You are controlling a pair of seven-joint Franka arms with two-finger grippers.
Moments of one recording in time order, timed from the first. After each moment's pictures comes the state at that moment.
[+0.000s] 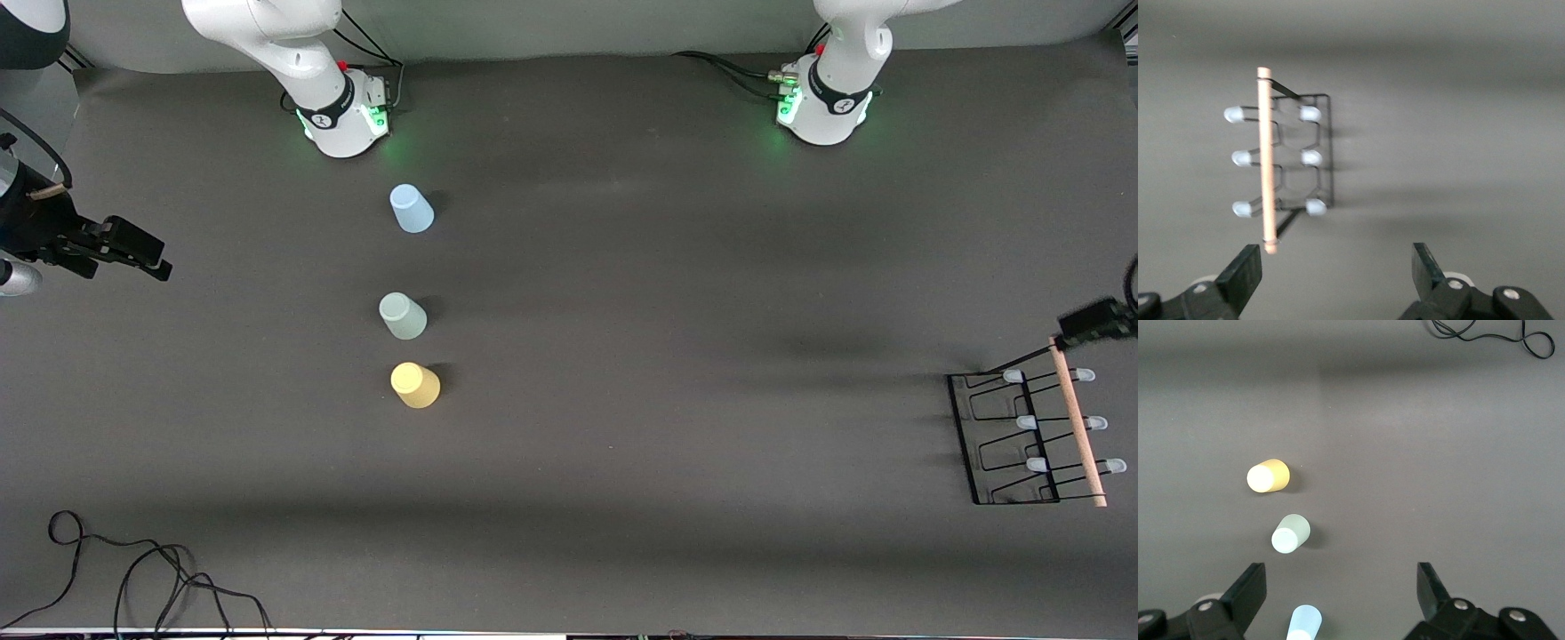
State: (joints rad) left arm 0.19 0.27 -0.01 -1.49 0.01 1.84 0.19; right arm 0.05 -0.01 -0.03 -1.58 0.00 1.61 0.11
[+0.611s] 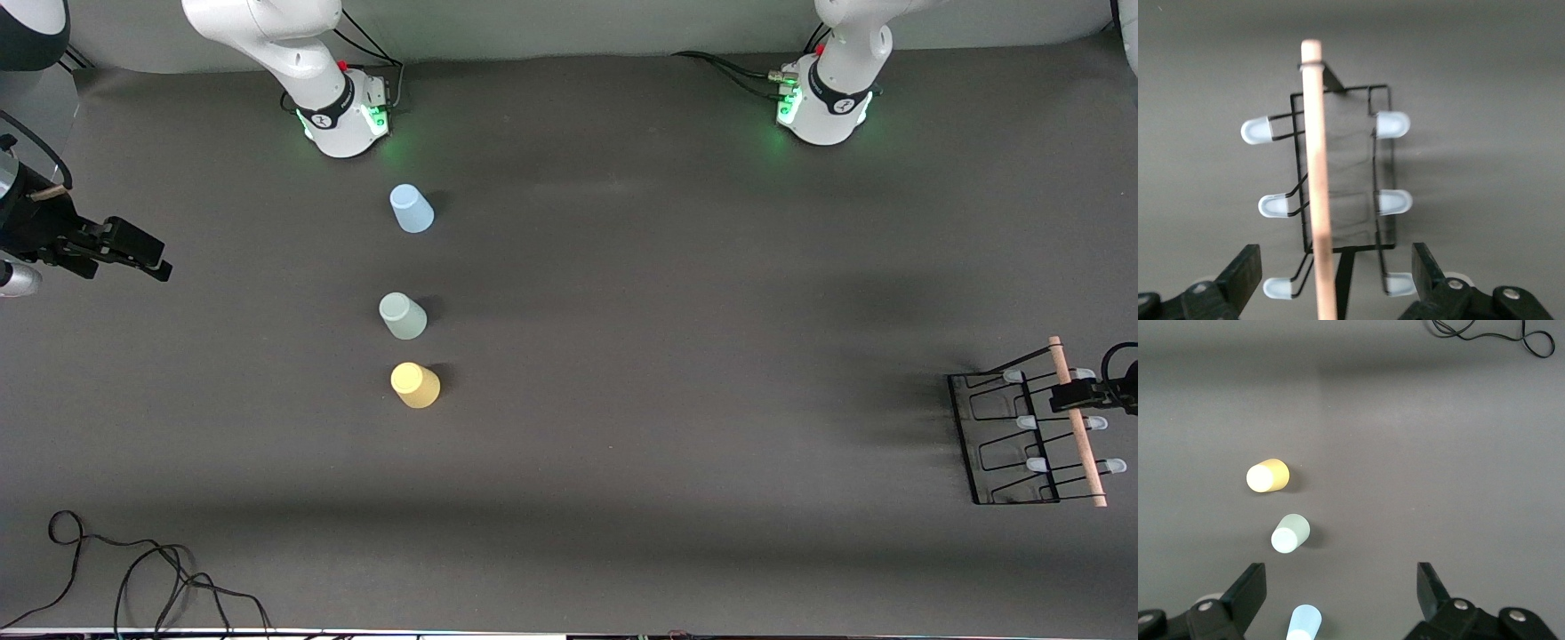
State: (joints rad) left arm 0.28 0.51 0.00 -1.48 0.06 2.03 0.31; right arm 0.05 -0.01 -0.03 -1.58 0.00 1.61 0.11
